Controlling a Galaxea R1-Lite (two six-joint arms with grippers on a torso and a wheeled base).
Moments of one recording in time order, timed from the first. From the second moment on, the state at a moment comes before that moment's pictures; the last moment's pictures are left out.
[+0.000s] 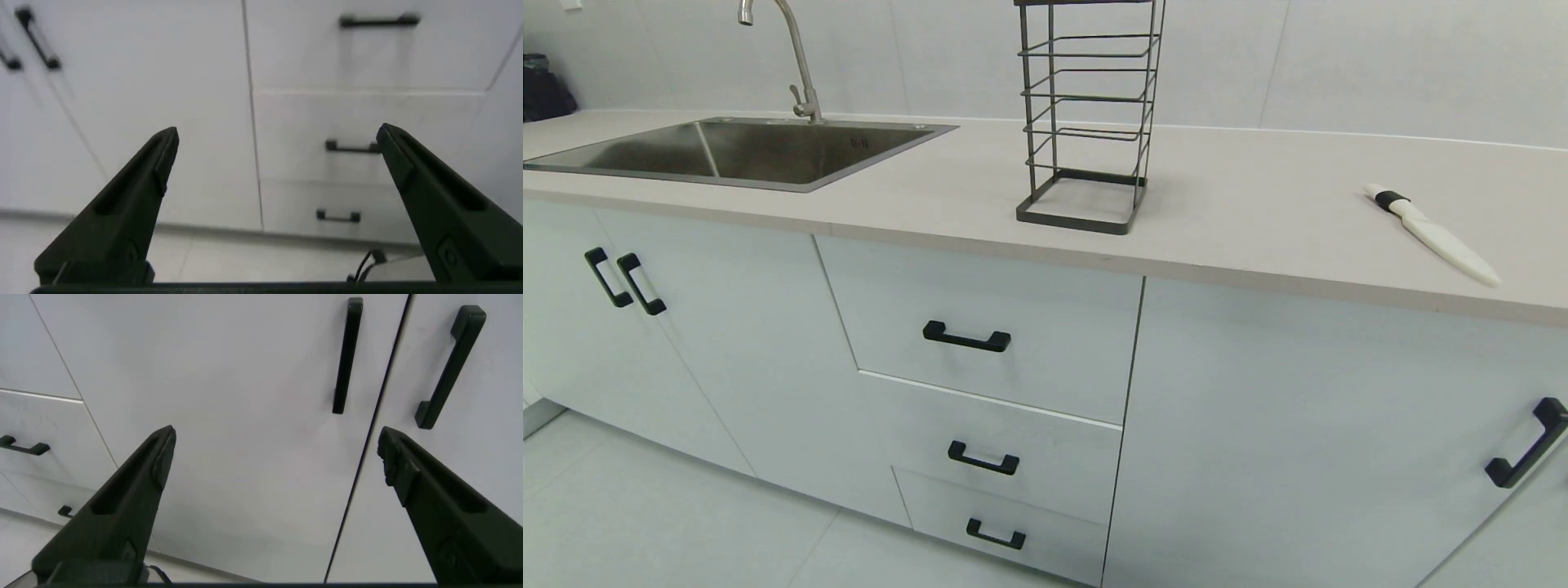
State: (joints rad) left arm -0.02 0.07 -0.01 0.01 -0.09 0.05; right arm 0.00 0.00 0.00 0.01 0.03 0.01
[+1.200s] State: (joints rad) left arm 0.00 0.00 0.00 0.00 -0.04 0.01; right arm 0.00 0.00 0.00 0.01 0.03 0.01
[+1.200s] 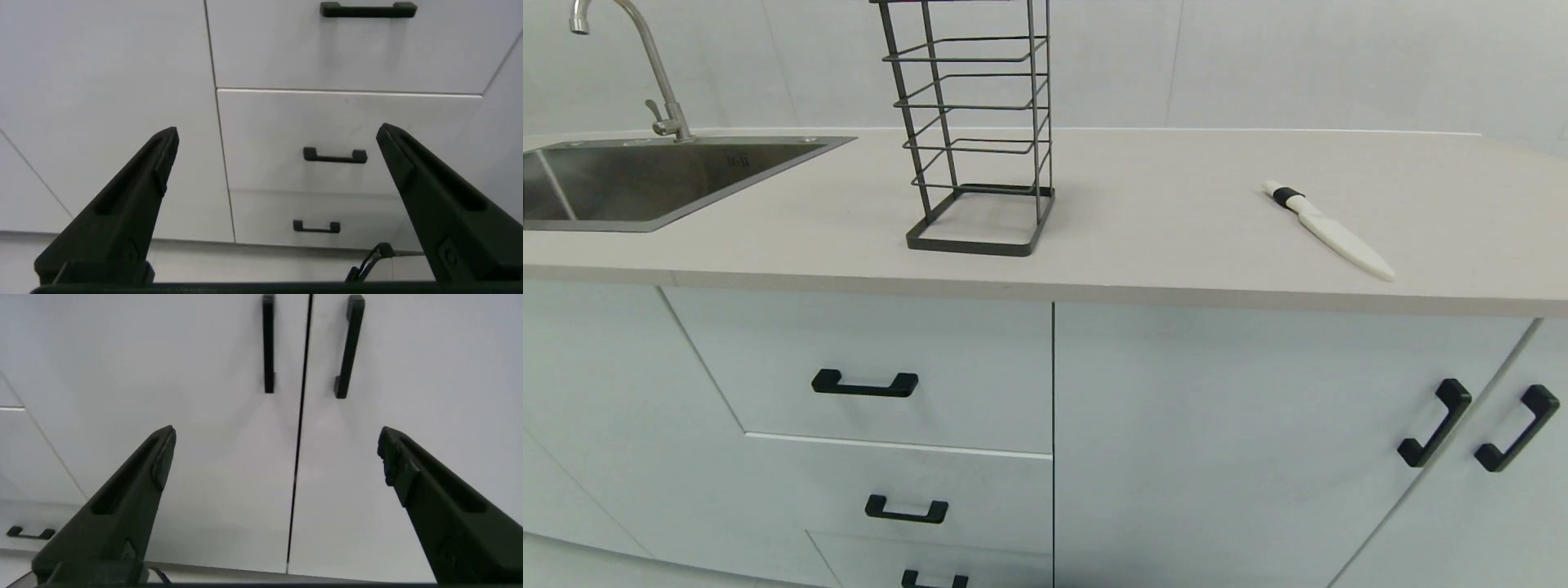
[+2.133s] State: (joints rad) left arm 0.00 0.00 0.00 0.00 -0.04 0.01; right arm 0.00 0.00 0.00 0.01 0.03 0.01
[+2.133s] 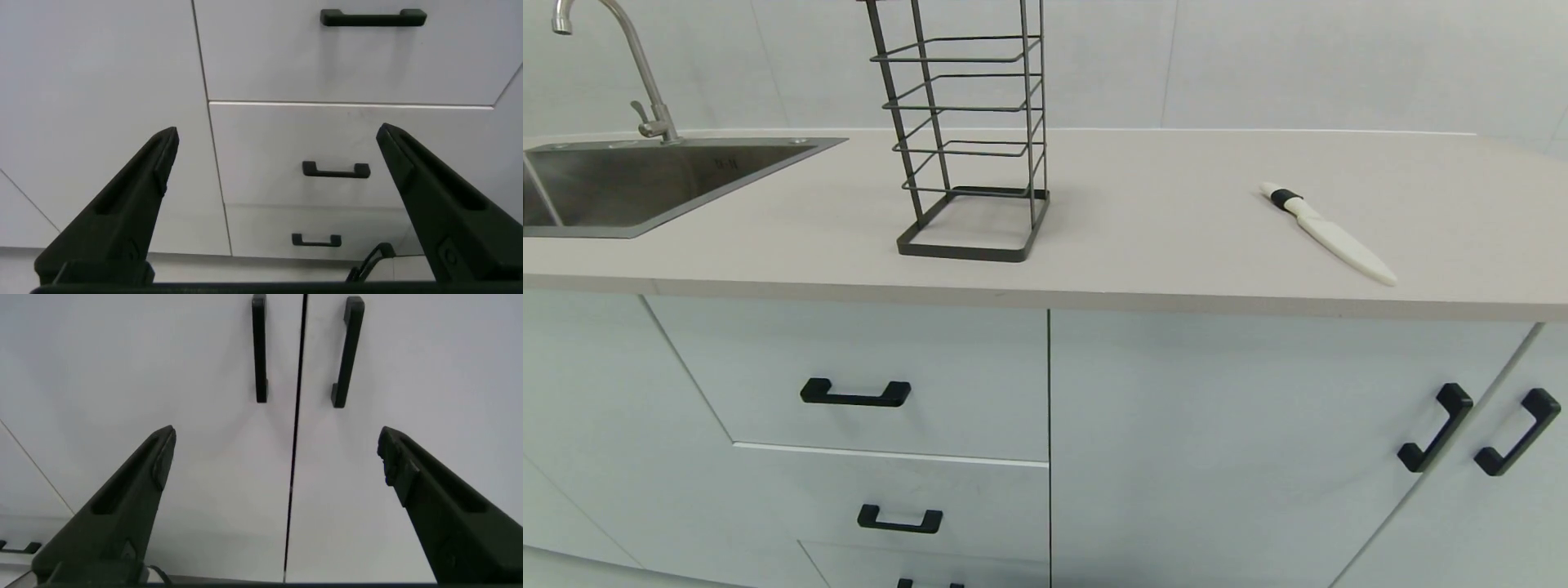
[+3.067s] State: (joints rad) left arm 0.00 0.00 0.00 0.00 -0.04 0.01; right arm 0.00 0.00 0.00 0.01 0.02 0.01
